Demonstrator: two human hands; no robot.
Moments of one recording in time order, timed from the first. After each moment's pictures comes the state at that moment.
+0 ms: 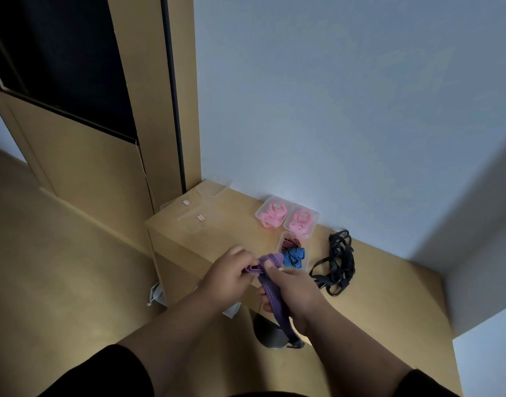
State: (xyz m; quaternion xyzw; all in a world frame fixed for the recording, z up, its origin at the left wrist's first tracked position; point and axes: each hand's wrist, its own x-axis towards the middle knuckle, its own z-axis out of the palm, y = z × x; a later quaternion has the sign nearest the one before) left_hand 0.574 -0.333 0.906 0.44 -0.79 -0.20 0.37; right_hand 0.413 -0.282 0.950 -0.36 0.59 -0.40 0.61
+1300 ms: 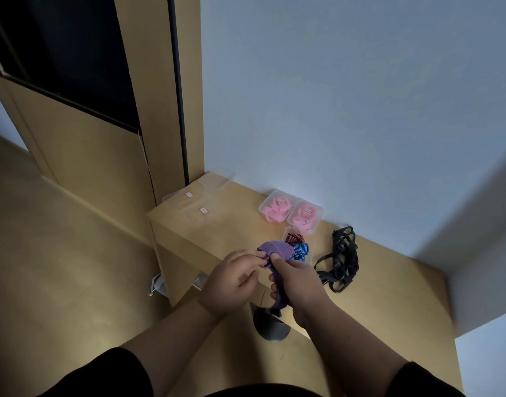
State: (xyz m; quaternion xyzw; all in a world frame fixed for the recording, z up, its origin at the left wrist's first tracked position) left_hand 0.573 -0.320 0.880 0.39 -0.76 -0.19 0.49; right_hand 0.418 -0.293 0.945 -0.35 0.61 -0.43 0.56
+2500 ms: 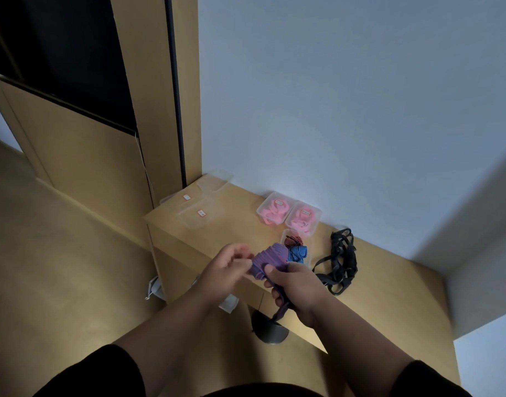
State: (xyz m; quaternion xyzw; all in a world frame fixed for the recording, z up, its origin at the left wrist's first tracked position) left_hand 0.582 -0.329 0.899 0.47 -0.51 -0.57 0.43; right_hand 0.408 -0.301 0.944 -0.40 0.59 -0.35 0.61
